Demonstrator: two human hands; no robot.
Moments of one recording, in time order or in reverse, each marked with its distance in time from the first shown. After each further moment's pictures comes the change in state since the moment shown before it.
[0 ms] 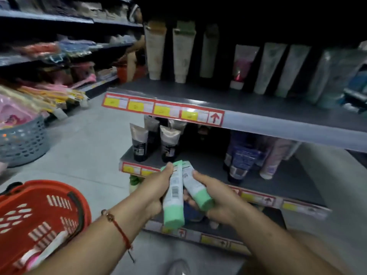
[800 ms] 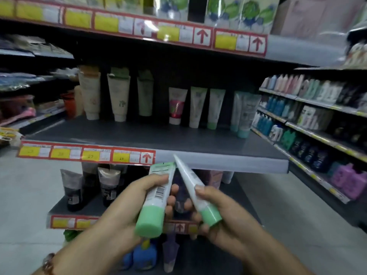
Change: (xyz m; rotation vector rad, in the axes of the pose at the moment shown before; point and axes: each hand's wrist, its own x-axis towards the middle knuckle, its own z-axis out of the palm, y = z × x) left_hand -0.045 0.040 0.113 -0.174 -0.441 0.005; right_hand -0.124 -0.072 -0.076 0.033 0.006 -0.321
